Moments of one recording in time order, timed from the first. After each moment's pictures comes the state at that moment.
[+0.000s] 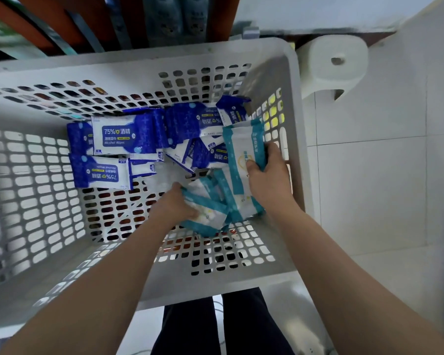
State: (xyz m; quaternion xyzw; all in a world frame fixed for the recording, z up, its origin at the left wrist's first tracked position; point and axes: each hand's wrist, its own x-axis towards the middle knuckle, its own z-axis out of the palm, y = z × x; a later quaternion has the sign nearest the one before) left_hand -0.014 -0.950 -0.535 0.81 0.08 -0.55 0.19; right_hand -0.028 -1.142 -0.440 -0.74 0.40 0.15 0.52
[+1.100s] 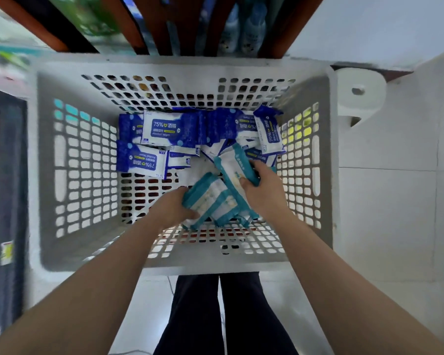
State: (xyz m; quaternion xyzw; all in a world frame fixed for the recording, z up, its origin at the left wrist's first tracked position) left_hand -0.025 -0.877 -0.490 0.82 0.04 -0.51 0.26; right_hand -0.042 -1.083 -0.436 -0.82 0.27 0.22 0.45
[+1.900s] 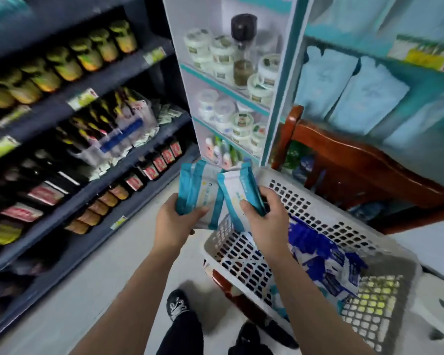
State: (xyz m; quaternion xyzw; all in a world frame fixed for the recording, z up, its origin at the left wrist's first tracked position) left_hand -0.104 -0.707 -0.225 0.71 0.41 0.10 0.56; right_hand -0.026 -0.866 -0.230 -0.79 -0.07 0.10 0.60
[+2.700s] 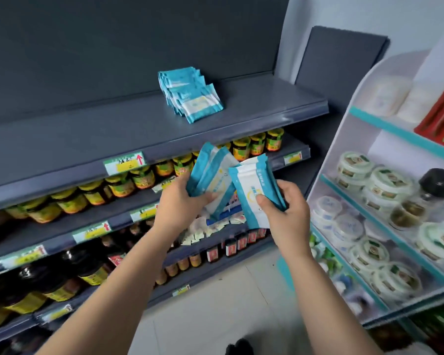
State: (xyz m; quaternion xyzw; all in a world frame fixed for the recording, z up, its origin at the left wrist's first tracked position) left_hand -0.127 -0.328 -0.074 0.79 0.40 0.27 0.38; right_hand 0.013 -0.465 -0.110 -0.69 -0.29 0.09 0.66
